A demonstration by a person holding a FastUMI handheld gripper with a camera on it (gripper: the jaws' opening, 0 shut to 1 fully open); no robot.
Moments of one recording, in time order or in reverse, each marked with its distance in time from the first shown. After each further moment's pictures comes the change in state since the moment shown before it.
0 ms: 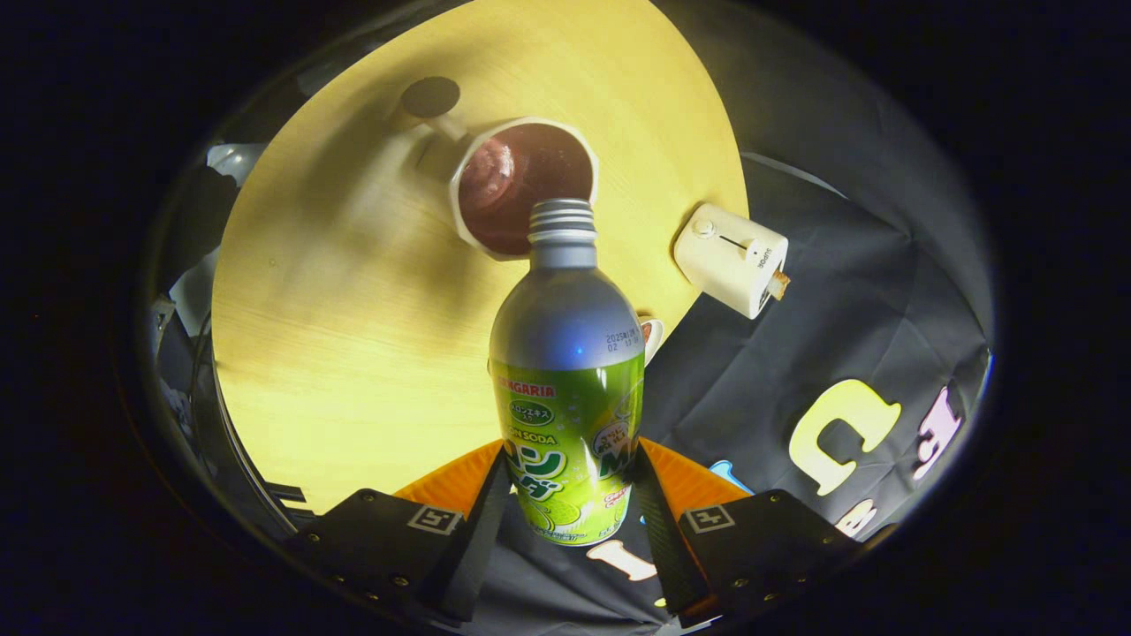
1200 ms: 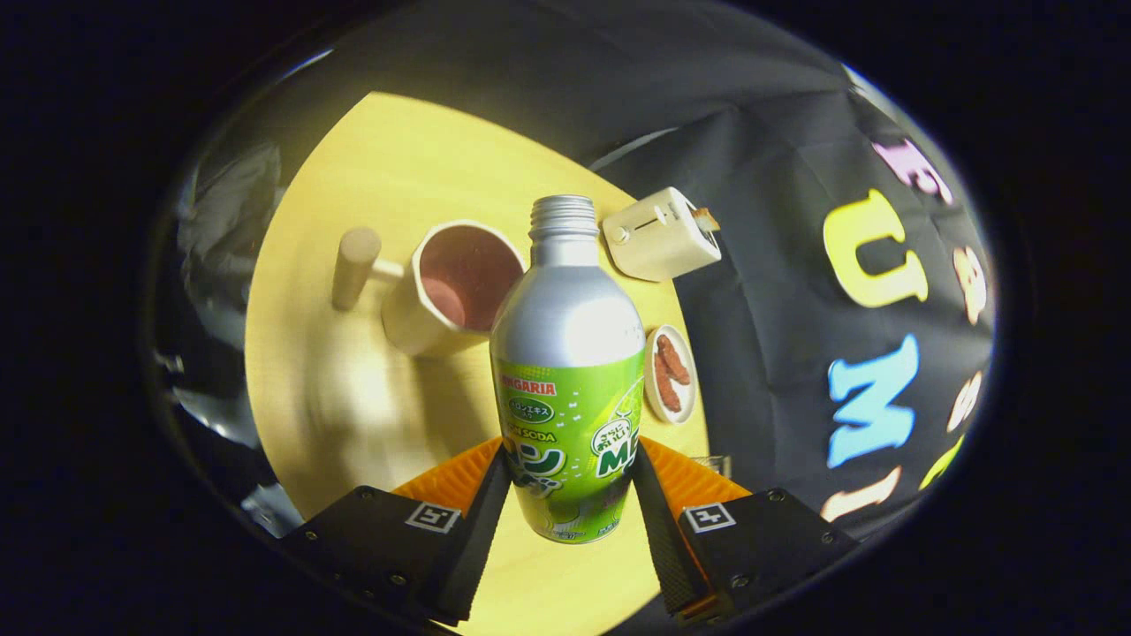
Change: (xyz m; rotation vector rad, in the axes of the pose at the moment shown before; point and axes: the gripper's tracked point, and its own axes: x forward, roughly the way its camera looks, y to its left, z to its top) arm 0.008 0.063 0.035 0.871 -0.408 0.072
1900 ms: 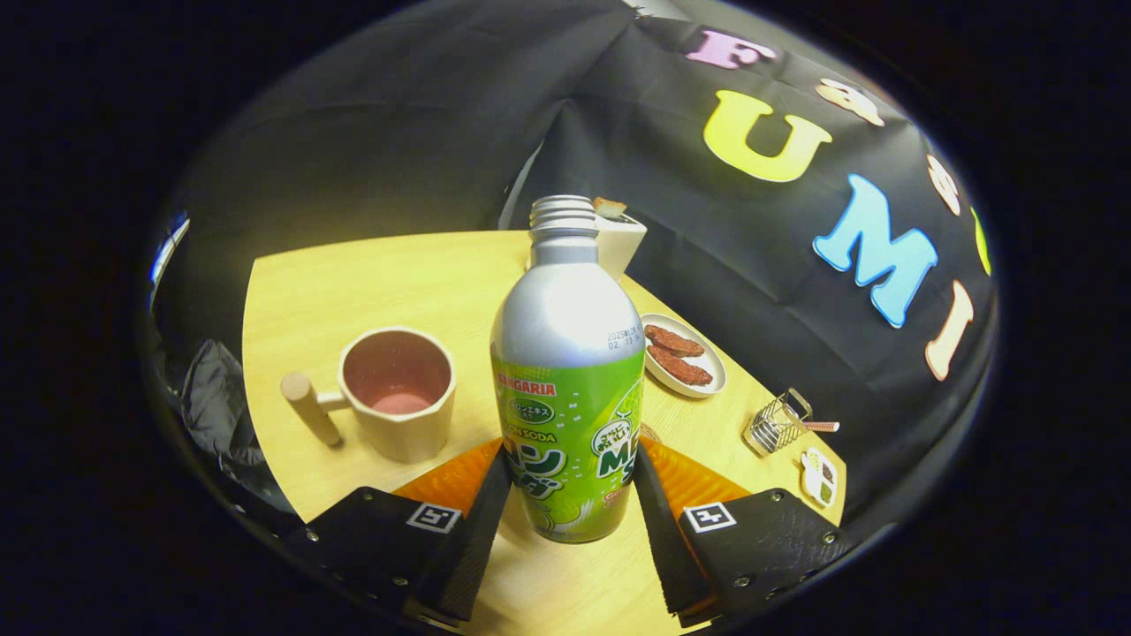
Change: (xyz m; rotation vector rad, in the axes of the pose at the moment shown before) arm 0.026 -0.021 0.006 0.543 -0.177 -0.009
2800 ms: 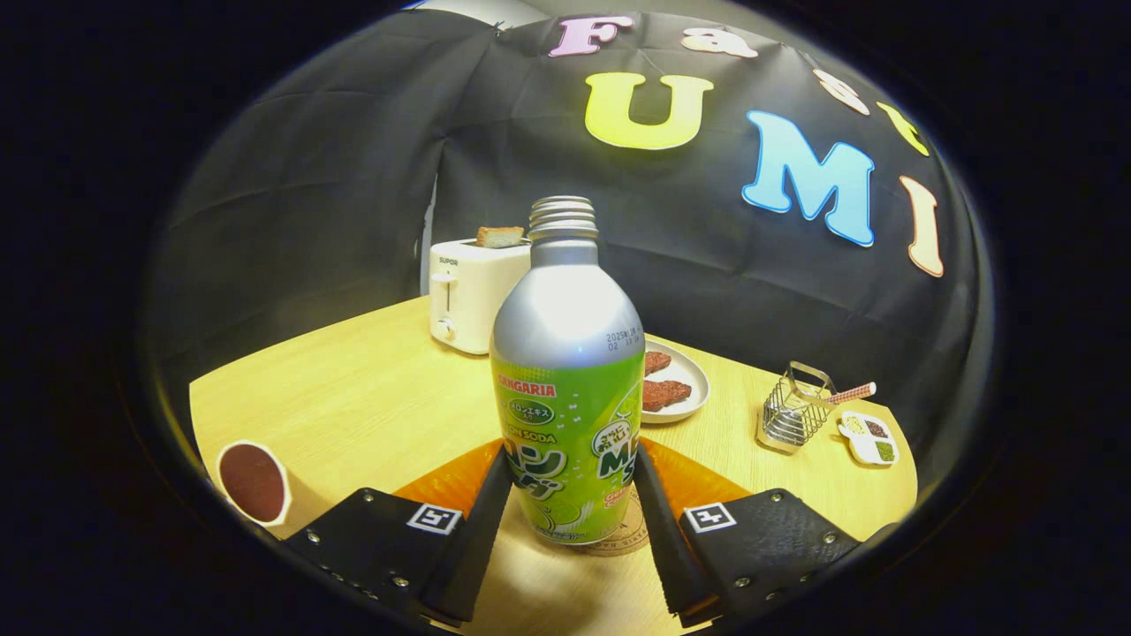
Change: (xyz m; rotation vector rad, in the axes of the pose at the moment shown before) arm 0.104 -0.067 0.014 0.312 -0.122 -0.104
